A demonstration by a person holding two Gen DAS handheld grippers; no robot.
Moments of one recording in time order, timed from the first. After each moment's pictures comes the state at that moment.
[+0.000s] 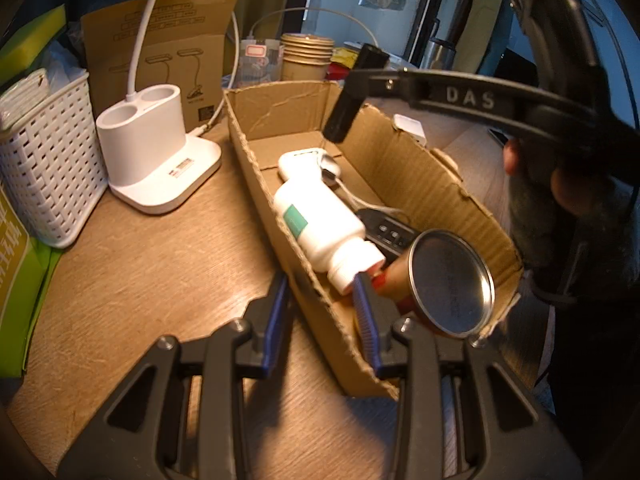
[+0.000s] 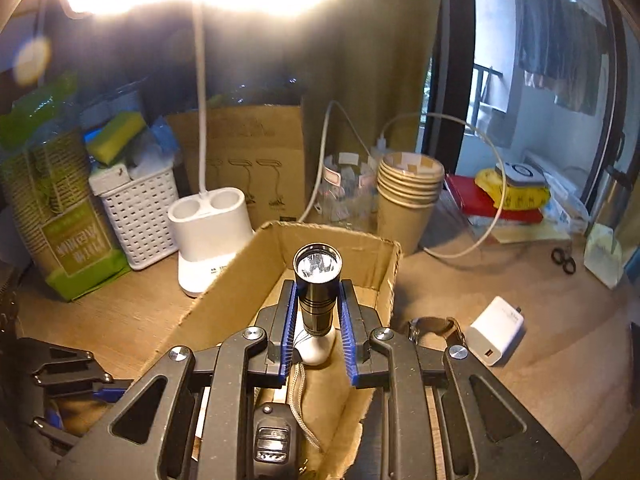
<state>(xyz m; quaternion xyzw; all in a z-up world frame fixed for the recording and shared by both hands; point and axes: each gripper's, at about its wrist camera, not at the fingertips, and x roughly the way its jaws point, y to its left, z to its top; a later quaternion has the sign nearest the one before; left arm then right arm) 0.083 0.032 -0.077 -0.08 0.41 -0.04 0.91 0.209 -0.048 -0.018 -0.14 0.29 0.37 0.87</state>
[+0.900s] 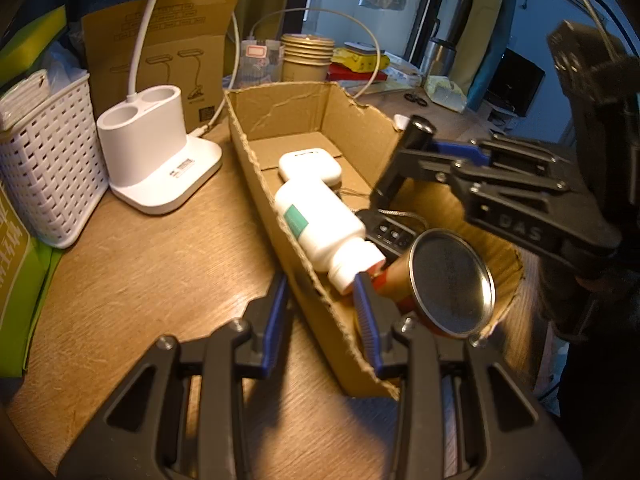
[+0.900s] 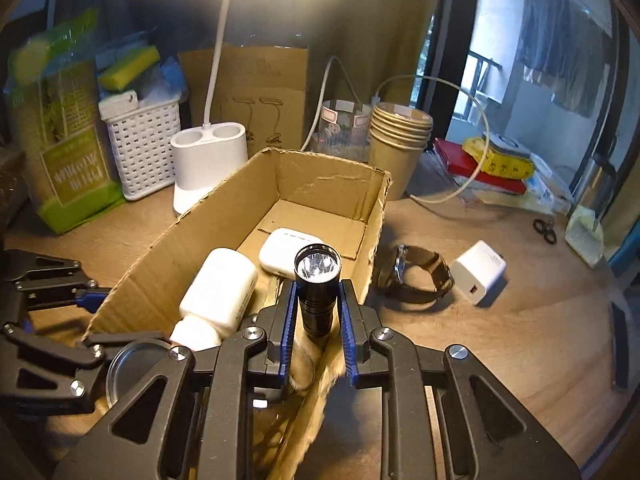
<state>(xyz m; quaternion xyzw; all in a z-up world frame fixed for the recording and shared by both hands) 0.083 0.033 -0.077 -0.08 0.41 -0.04 0.91 0.175 -0.068 -0.044 -0.21 0.31 0.34 0.86</state>
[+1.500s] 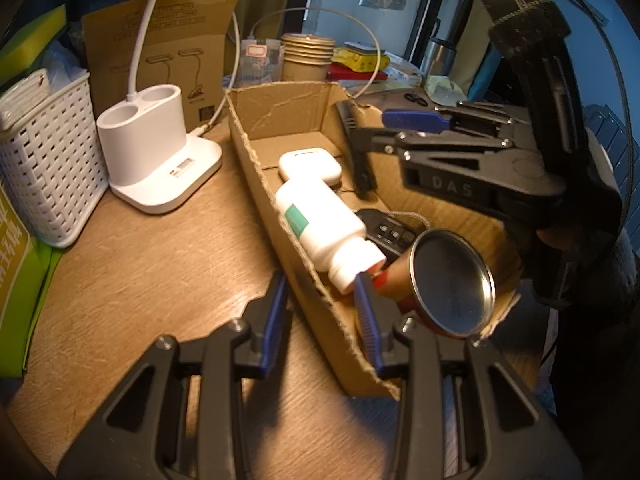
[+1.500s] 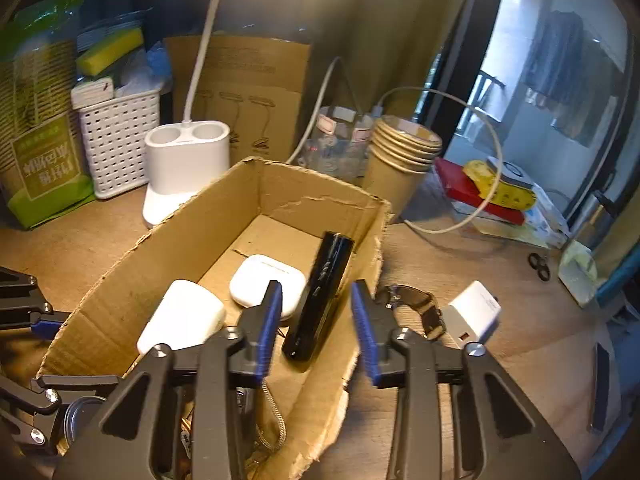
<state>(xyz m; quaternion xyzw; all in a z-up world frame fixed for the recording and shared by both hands) 0.082 0.033 -0.077 -0.08 0.41 -0.04 0.91 0.203 -0.043 -0.048 -0.25 0.30 0.33 0.86</state>
